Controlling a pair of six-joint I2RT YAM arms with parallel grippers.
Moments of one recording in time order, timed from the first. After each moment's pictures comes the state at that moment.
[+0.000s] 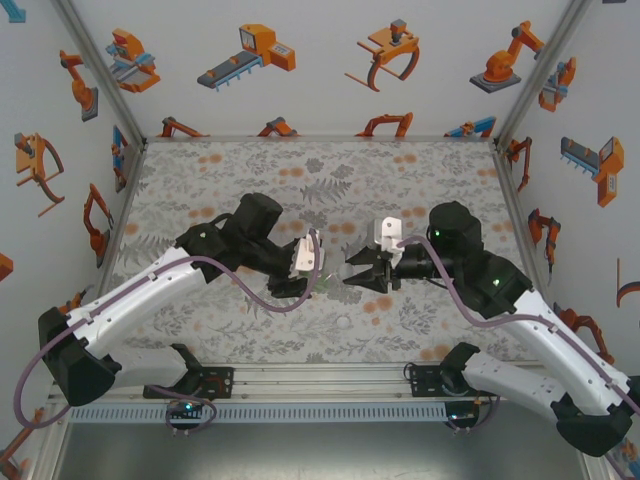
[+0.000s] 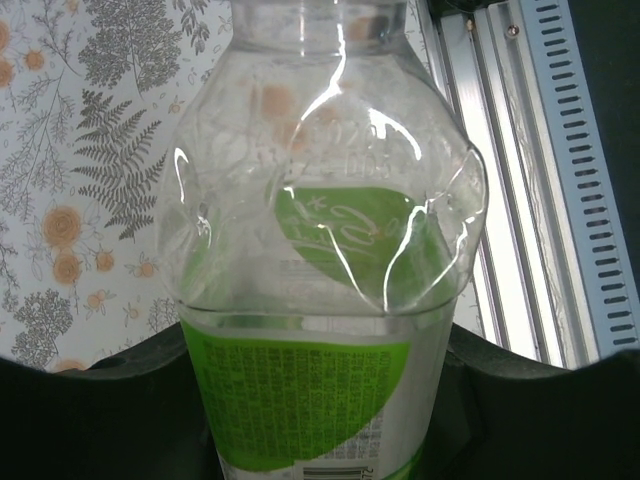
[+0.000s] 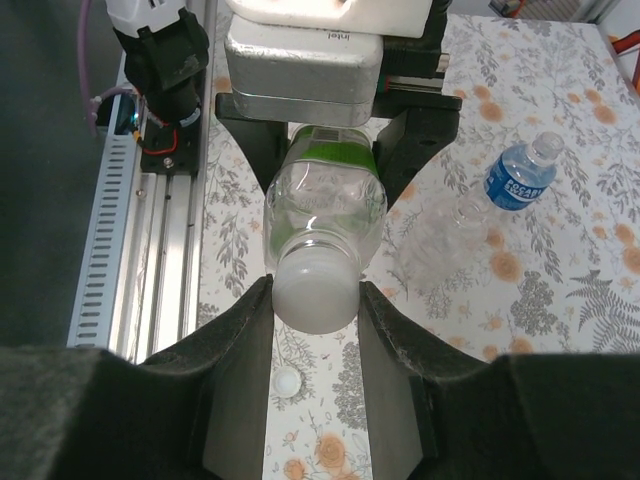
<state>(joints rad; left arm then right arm) -0.87 1.24 1.16 -0.74 0.65 0.74 0.76 0.88 1.05 -0.50 -0.73 -0.38</state>
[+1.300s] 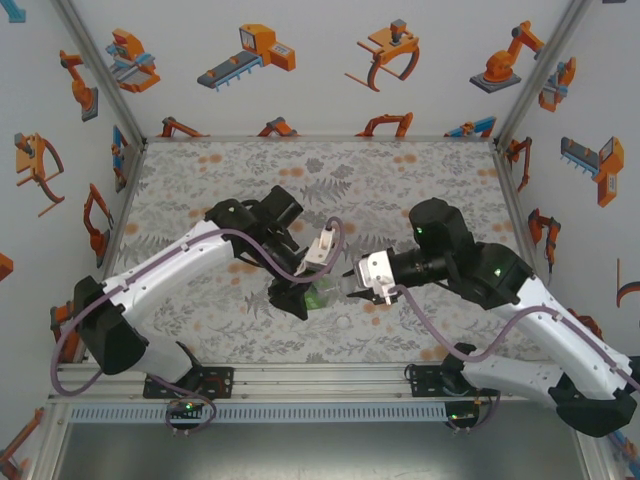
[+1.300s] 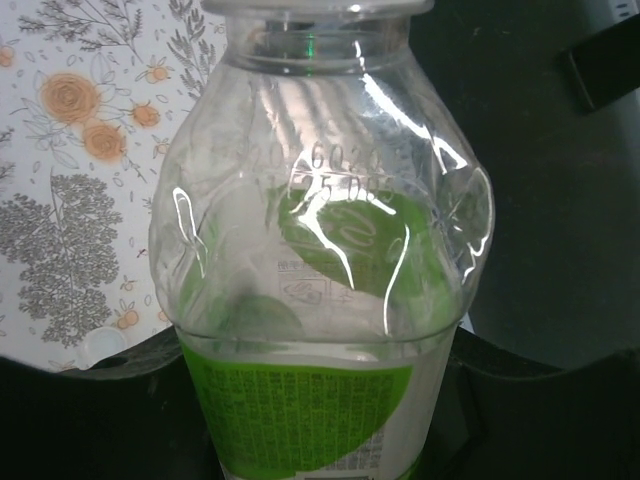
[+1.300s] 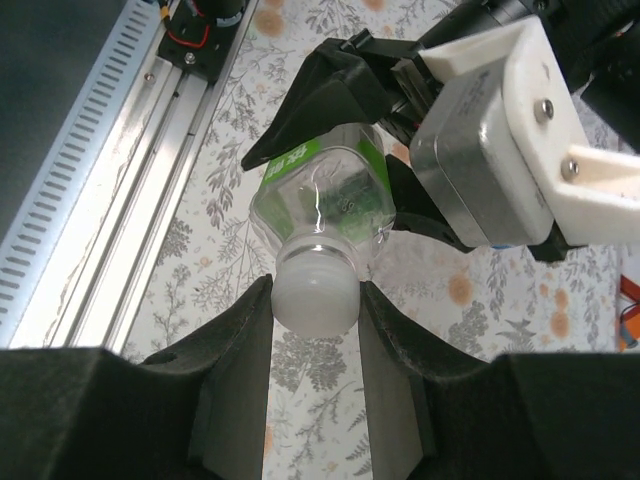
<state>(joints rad) -0.87 1.47 1.37 -1.15 0.90 0.84 0.87 0.97 1.24 -0.84 -0.71 -0.88</state>
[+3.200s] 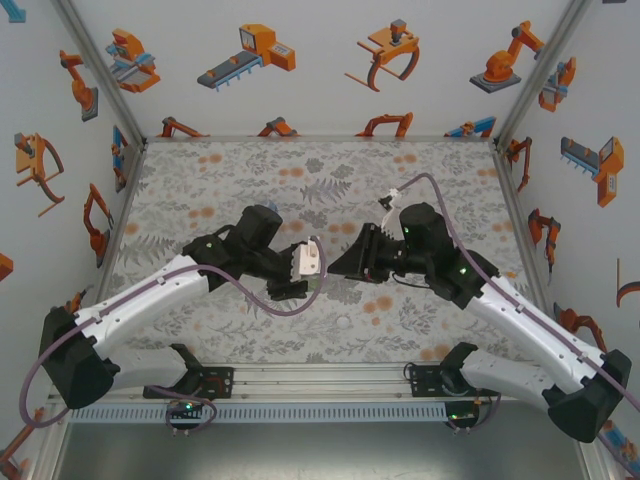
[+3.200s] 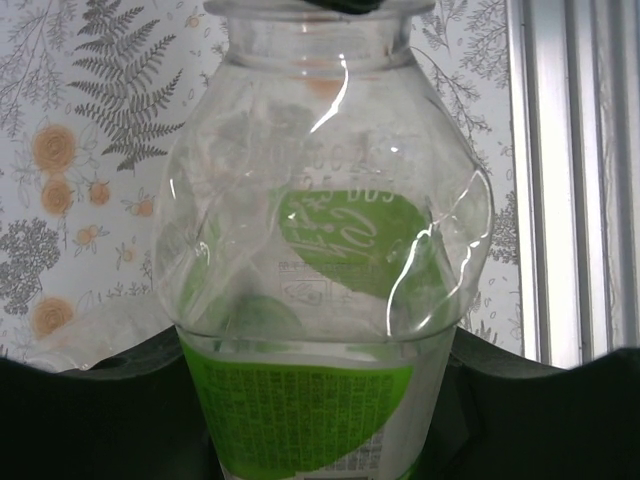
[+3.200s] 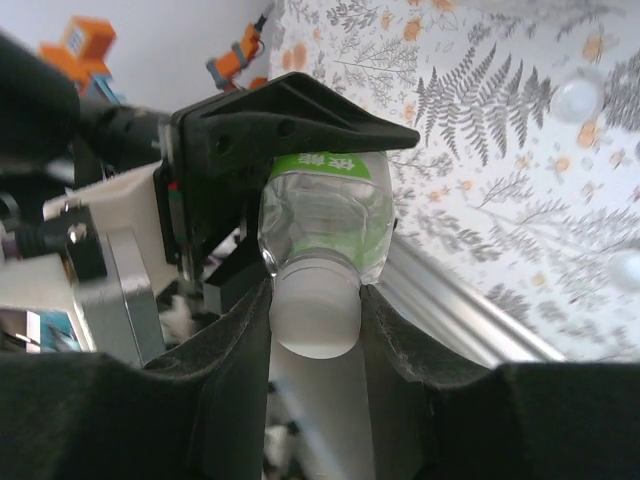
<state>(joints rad) -0.86 1.22 1.01 -0.59 0.51 0.68 0.74 0.99 0.93 -0.43 -0.44 1.04</state>
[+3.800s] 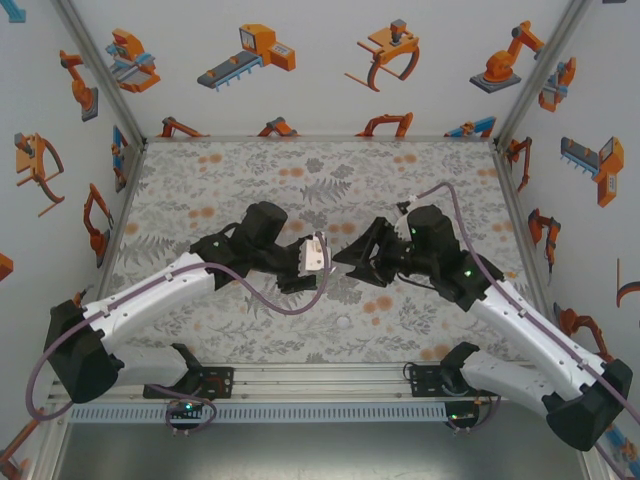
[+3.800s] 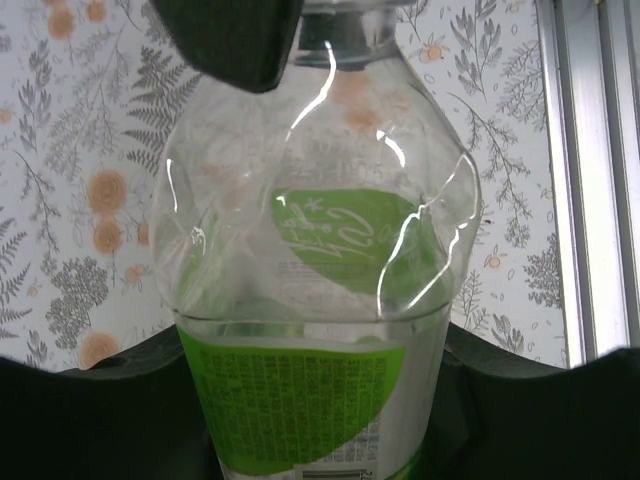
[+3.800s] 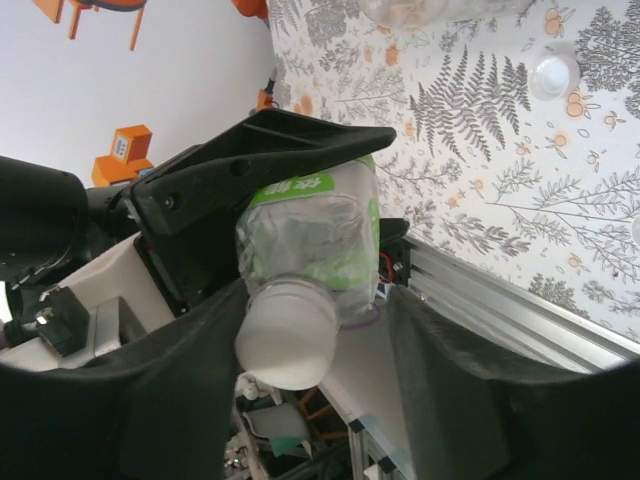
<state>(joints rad) -0.87 1.26 1.01 -0.46 0.52 0.68 0.67 0.95 0.90 -0.47 -0.38 1.21</state>
